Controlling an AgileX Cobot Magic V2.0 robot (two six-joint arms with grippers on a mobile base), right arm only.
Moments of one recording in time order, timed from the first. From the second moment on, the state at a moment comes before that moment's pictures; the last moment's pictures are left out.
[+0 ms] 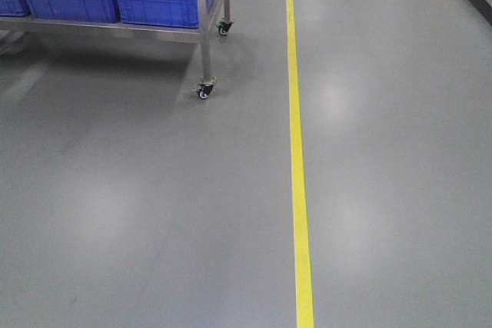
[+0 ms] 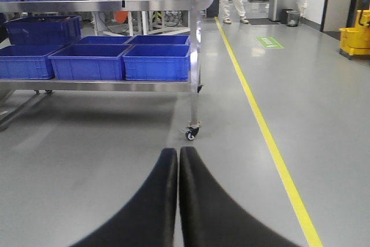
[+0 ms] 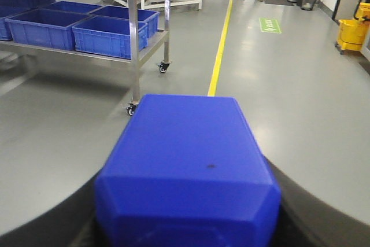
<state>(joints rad) 0.02 0.16 -0.42 0.06 0.55 -0.14</state>
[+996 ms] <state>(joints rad) 0.02 0.16 -0.42 0.06 0.55 -0.14</state>
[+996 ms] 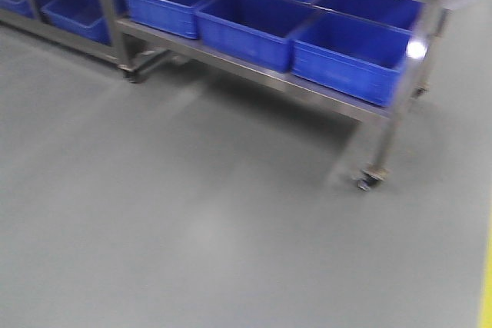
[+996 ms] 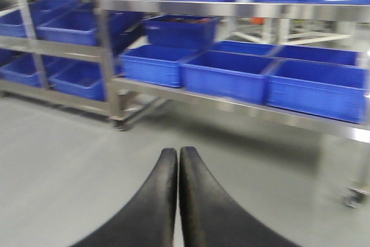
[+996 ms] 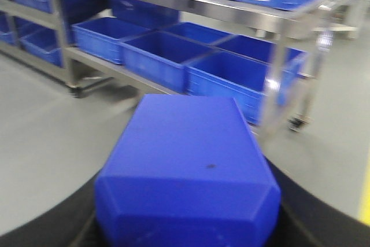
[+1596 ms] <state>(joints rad) 0.02 0.16 -0.42 0.06 0.55 -0.14</state>
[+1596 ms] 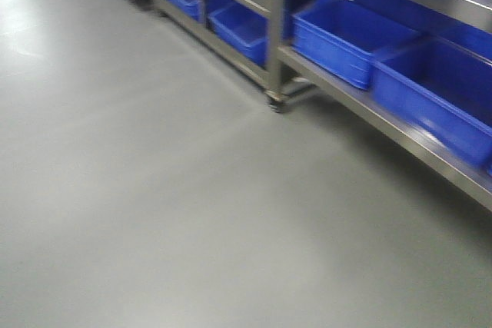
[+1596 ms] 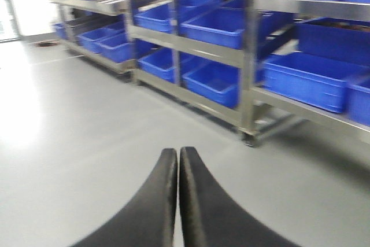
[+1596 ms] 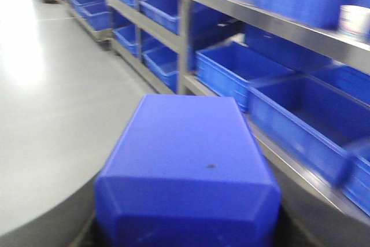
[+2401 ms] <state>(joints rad) 0.02 0.16 -0.42 0.06 0.55 -0.14</state>
